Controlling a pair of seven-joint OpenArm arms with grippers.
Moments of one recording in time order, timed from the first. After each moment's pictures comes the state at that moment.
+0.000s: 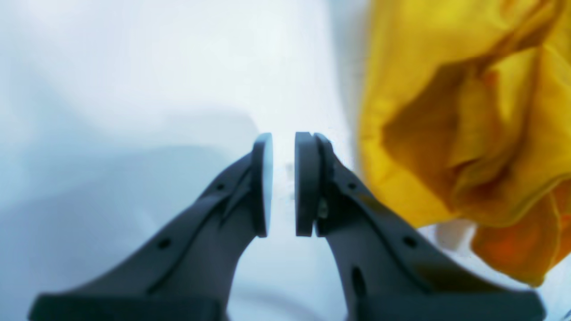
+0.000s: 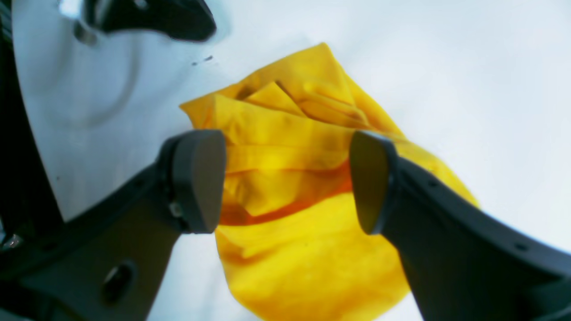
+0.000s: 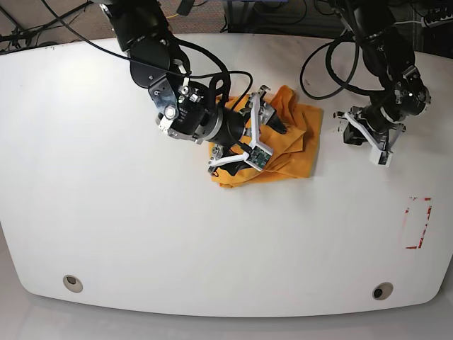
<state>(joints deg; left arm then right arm) 1.5 -3.8 -32.8 94.0 -19.4 -41.1 61.1 5.4 4.8 -26.8 106.4 17.6 28.6 -56.8</state>
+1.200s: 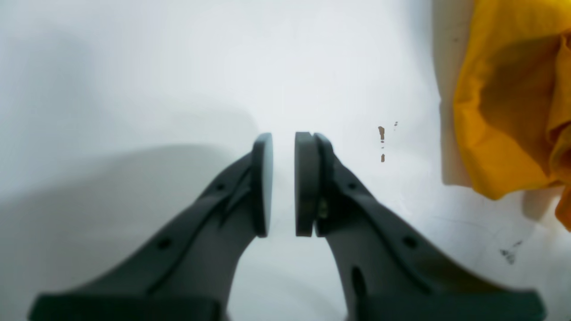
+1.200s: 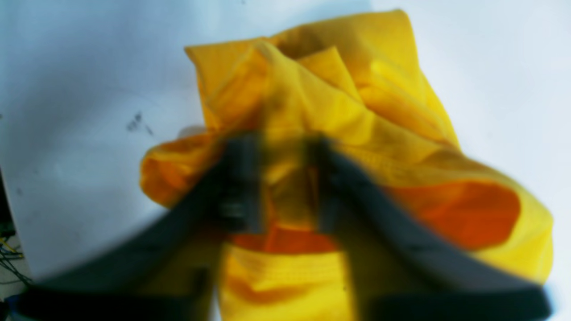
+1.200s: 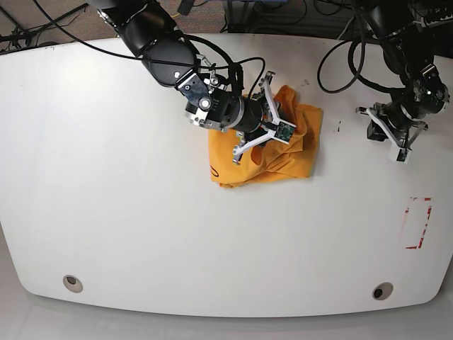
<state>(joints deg) 3.0 -10.2 -34.1 93.8 -19.2 -42.6 61.0 7.0 5.5 -38.1 97.3 4.7 31.2 -47.8</state>
